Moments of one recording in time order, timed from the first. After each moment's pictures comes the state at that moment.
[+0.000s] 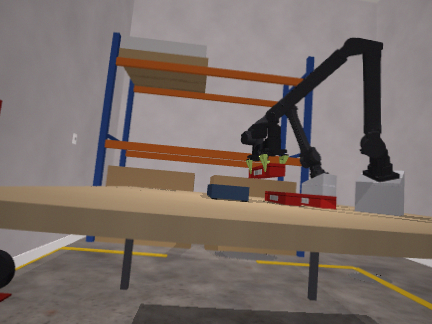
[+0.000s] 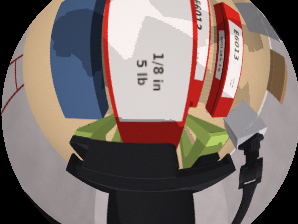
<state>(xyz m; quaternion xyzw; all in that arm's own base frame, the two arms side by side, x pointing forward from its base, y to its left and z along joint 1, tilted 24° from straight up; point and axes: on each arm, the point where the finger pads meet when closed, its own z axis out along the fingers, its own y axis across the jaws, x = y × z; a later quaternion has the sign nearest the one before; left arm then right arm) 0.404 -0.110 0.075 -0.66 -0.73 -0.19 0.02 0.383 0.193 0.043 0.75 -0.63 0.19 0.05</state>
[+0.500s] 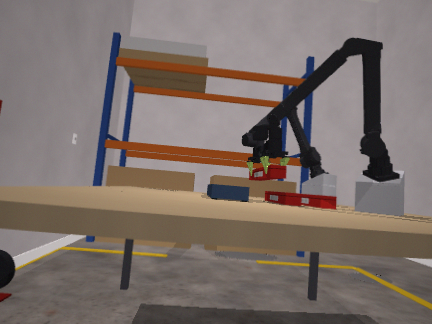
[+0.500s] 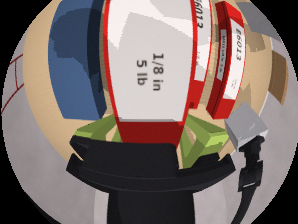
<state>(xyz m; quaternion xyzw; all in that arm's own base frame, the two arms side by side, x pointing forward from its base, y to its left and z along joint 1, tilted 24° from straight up) 0.403 -0.106 0.067 -0.65 -0.73 -0.20 0.01 0.382 0.190 0.032 0.75 -0.63 0.20 0.04</state>
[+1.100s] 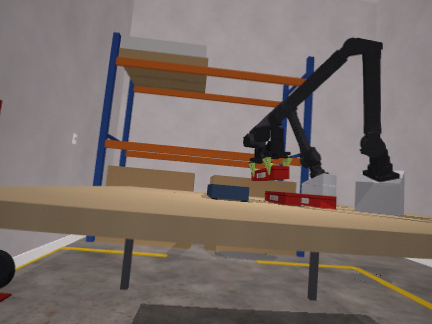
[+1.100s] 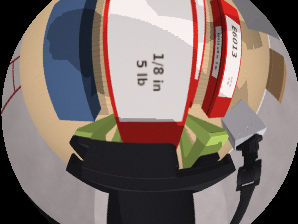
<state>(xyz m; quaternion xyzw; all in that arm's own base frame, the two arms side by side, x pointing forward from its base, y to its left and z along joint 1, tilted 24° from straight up) 0.391 -0.105 0.061 -0.65 -0.73 -0.19 0.03 0.371 0.189 0.027 0.75 -0.64 0.19 0.06</state>
